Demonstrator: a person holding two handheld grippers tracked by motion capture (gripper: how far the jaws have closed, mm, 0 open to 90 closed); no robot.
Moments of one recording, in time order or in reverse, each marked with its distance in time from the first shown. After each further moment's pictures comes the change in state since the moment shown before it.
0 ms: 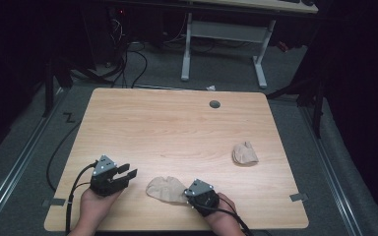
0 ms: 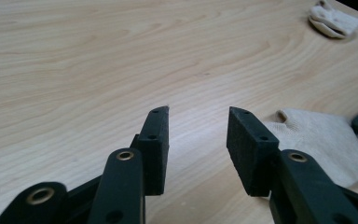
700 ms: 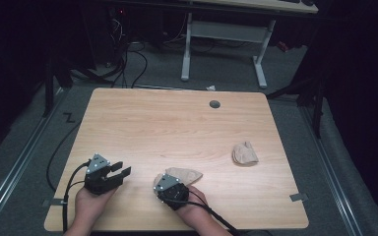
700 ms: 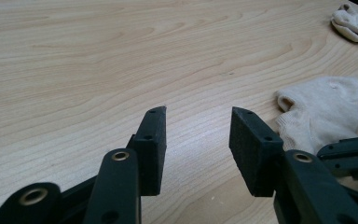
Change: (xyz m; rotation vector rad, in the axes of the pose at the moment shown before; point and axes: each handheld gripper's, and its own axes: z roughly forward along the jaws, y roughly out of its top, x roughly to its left) left arm 0.011 -0.004 -0.002 -0.001 0.026 -0.031; right arm 0.039 0.055 0.043 -0.050 0.102 -0.063
